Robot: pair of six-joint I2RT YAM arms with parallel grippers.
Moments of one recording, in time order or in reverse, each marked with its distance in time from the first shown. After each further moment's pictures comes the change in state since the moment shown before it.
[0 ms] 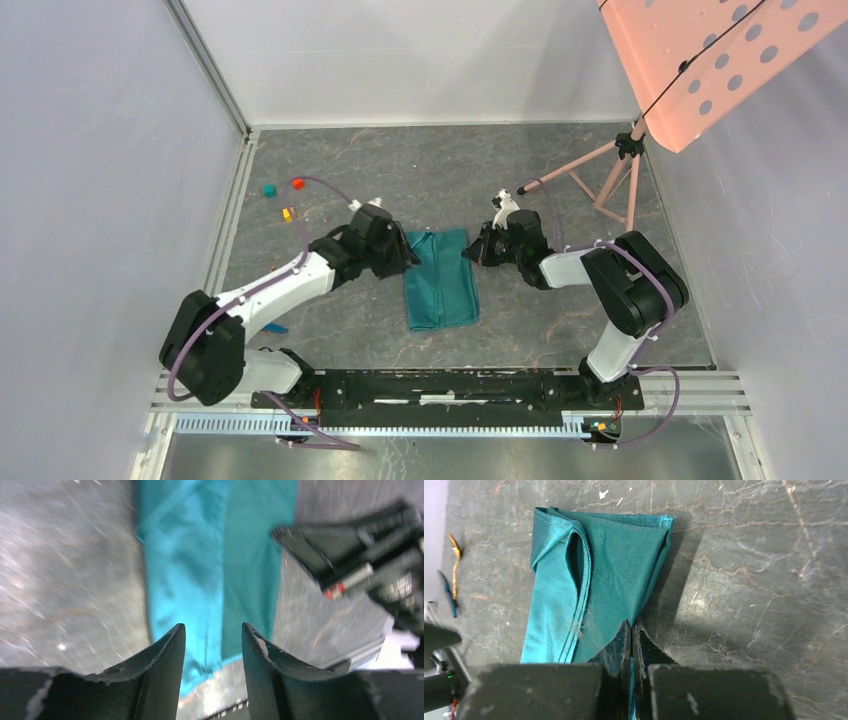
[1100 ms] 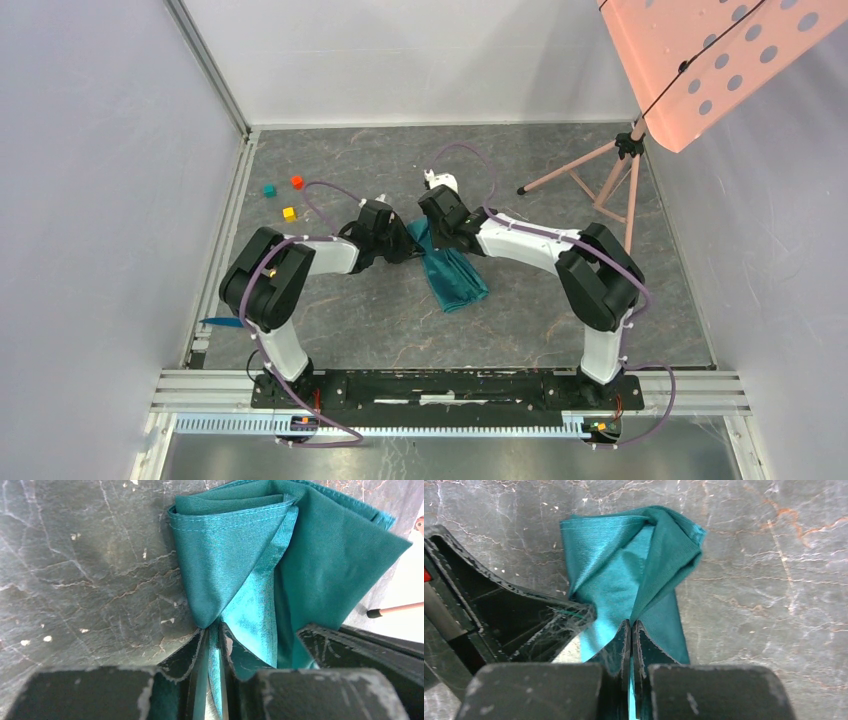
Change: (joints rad) left arm 0.233 0.446 -0.046 0.587 0.178 -0.005; right arm 0.330 0.135 0.687 -0.876 0.657 -0.146
